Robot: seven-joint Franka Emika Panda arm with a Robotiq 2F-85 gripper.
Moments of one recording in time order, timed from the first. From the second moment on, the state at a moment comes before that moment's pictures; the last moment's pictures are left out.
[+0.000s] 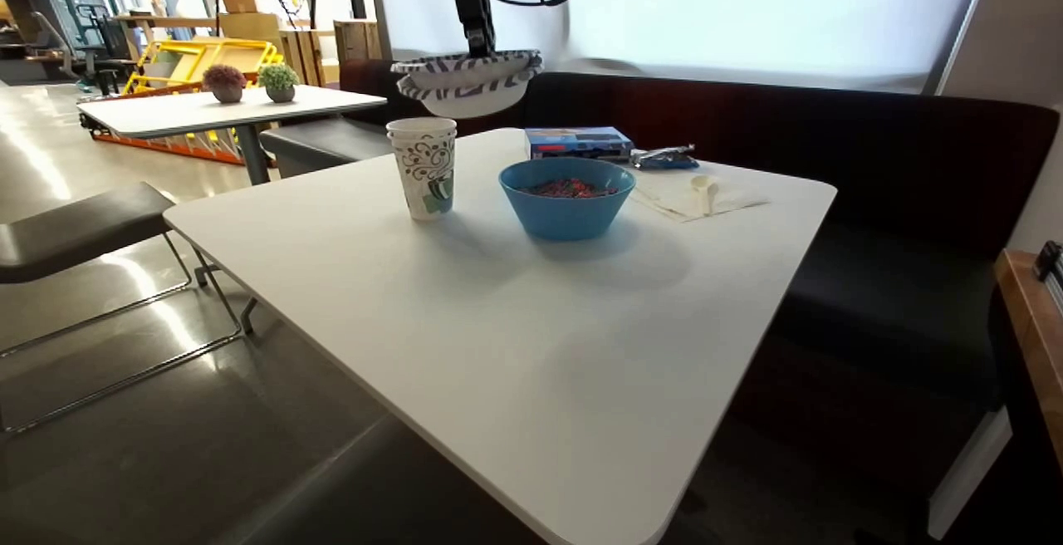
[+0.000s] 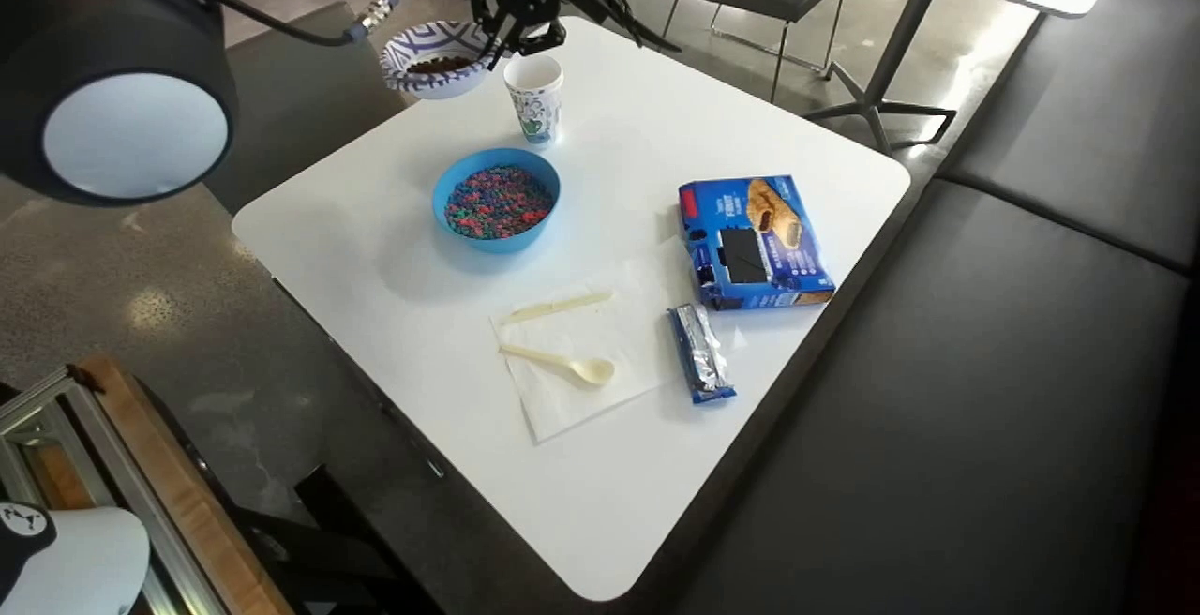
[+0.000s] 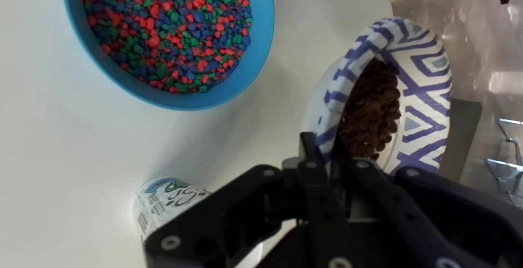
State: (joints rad) arm -0.14 1.06 0.27 -0.67 0.18 1.22 -0.54
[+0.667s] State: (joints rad) arm -0.12 1.06 0.27 -0.69 0.16 1.22 -0.61
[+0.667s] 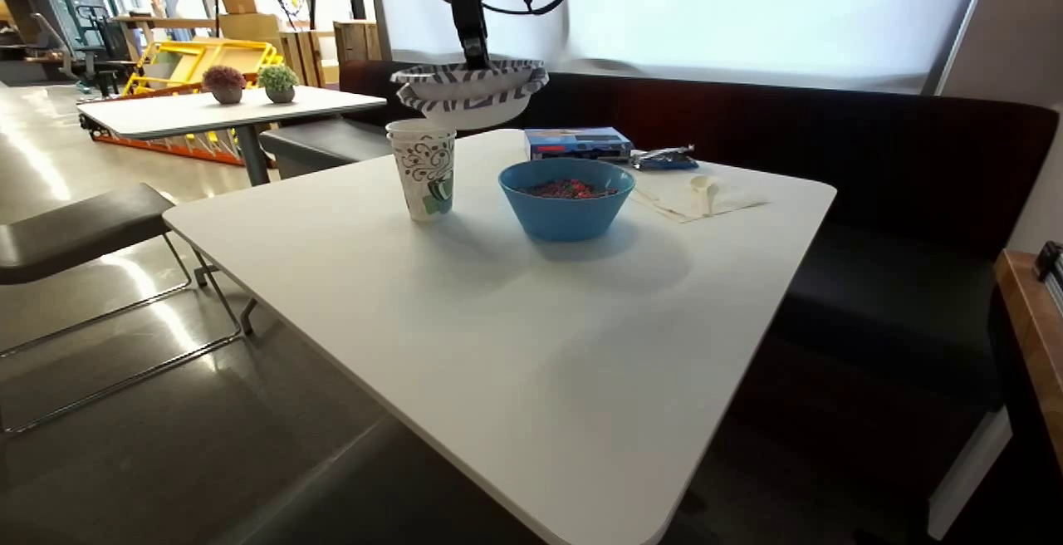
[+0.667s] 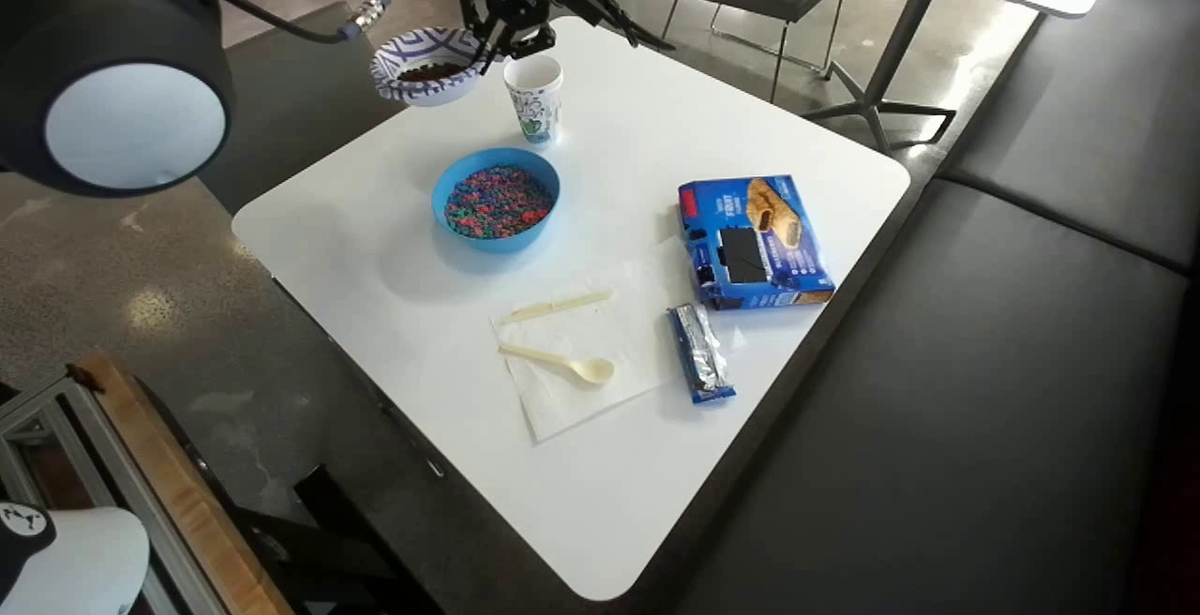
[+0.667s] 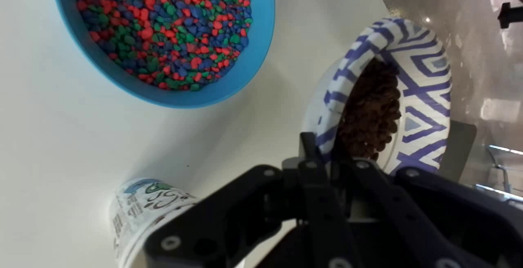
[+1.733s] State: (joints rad) arm -0.02 1.02 0.27 -0.98 0.10 1.45 -0.83
